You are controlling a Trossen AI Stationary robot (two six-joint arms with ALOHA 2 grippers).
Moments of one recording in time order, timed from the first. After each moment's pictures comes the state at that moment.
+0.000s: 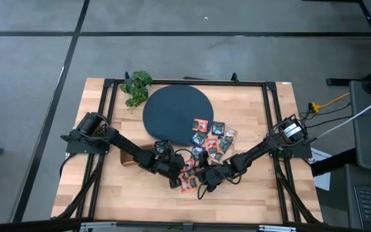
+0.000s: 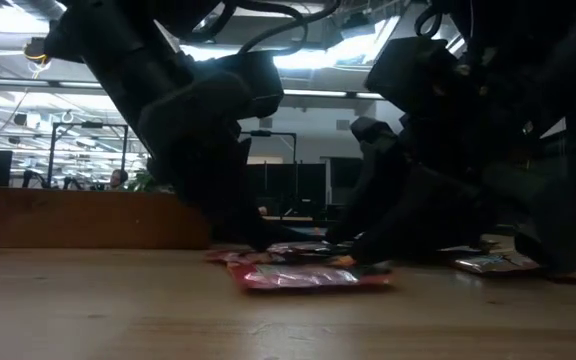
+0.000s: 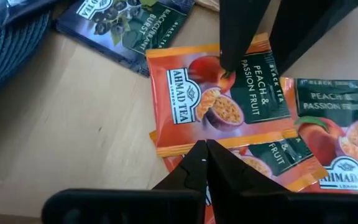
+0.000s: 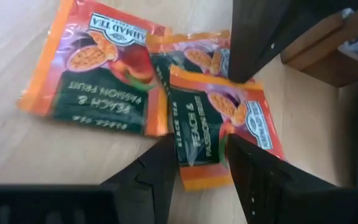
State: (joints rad) left arm -0.39 1.92 1.02 -0.06 -0.35 -0.62; right arm 0.47 1.96 0.88 0.29 0.42 -0.17
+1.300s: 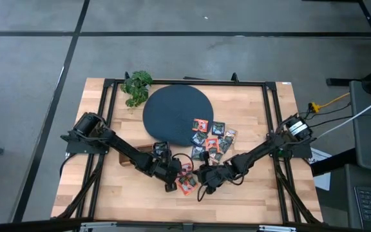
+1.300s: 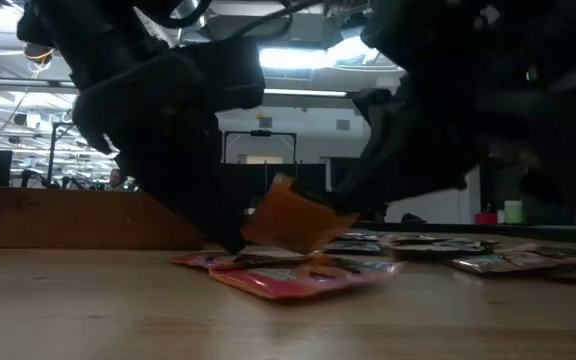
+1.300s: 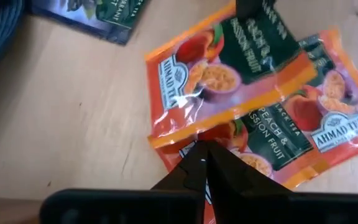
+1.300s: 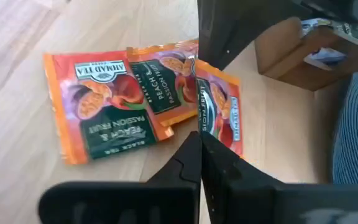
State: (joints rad) left arm -0.44 1.88 1.01 -0.11 -0.35 -0.58; right arm 0.49 1.88 0.94 0.16 0.43 -0.07
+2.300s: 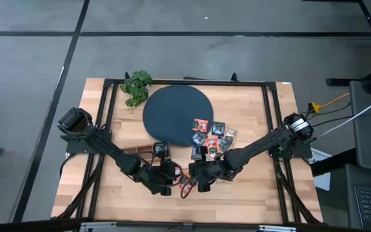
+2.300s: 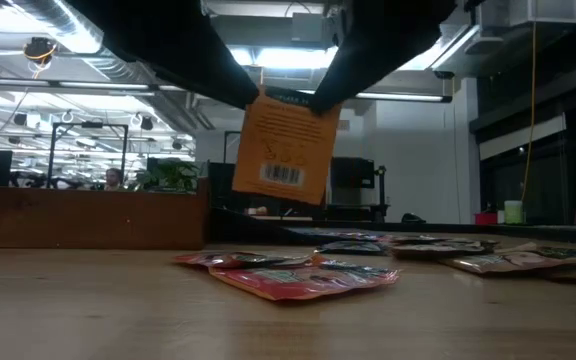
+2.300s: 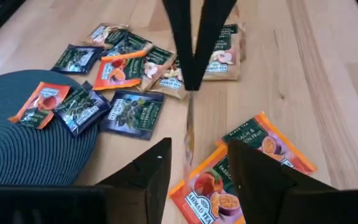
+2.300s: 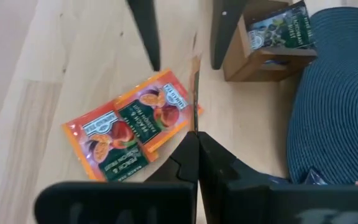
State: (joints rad) left arm -0.57 1.71 1.01 -0.09 -0.65 -0.35; right arm 0.44 1.85 1.35 -0.45 0.37 0.20
